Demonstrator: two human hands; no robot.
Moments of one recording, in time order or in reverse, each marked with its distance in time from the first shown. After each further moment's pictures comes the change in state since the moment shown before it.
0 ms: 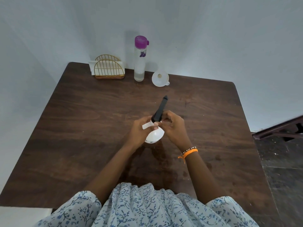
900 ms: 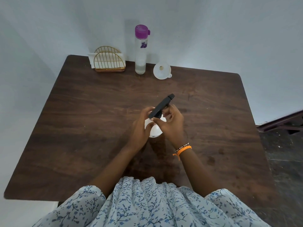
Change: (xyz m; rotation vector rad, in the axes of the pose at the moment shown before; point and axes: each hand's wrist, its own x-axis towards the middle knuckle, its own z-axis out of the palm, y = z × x) left_hand -0.011 -0.016 0.001 0.220 0.081 0.352; right_hand -0.005 -0.002 0.025 0.104 0.243 0.010
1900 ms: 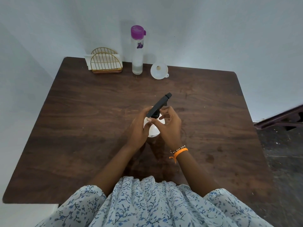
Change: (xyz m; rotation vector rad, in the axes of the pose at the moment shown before) left_hand 0.000 -0.010 0.002 0.037 -0.035 0.007; right_hand -0.014 0.003 0.003 0.107 0.041 0.045
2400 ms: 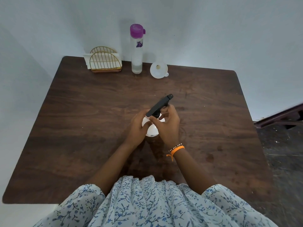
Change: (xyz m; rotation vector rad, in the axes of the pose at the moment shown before) left_hand 0.007 -0.010 -0.001 -0.027 -0.051 -0.161; right_hand 0.003 -0.003 0.006 -0.031 0.033 0.010
